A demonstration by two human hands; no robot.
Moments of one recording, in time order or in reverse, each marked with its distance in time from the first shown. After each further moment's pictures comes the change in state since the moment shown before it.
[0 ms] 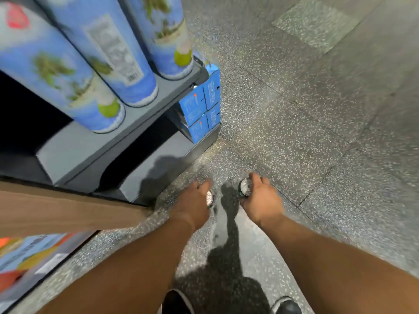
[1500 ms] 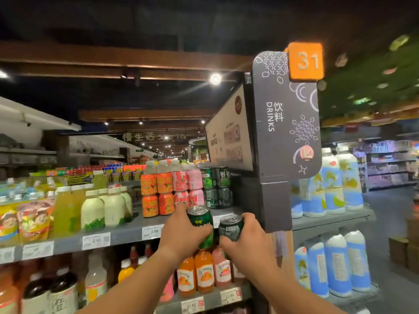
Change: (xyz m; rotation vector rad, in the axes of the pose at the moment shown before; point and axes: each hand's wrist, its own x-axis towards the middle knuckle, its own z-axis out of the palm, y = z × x) left_hand -0.850 -0.050 -0.813 -0.456 1.380 -0.059; right_hand -0.647 -0.704 -0.632 0.556 0.482 -1.023
